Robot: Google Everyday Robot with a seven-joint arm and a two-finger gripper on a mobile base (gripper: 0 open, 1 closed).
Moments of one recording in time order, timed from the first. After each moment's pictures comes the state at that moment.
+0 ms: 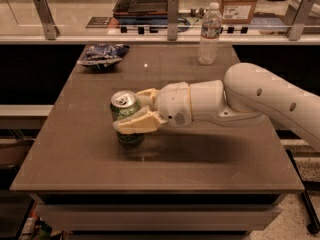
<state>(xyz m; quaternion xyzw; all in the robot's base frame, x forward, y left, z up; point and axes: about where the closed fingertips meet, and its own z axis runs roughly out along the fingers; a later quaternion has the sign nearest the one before) 0.486 0.074 0.884 -0.53 0.58 0.41 0.46</state>
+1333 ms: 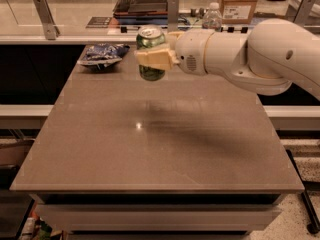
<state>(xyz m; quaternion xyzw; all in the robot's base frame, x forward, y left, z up) 0.601 0.014 0.980 -0.39 0.66 0.28 0.58</state>
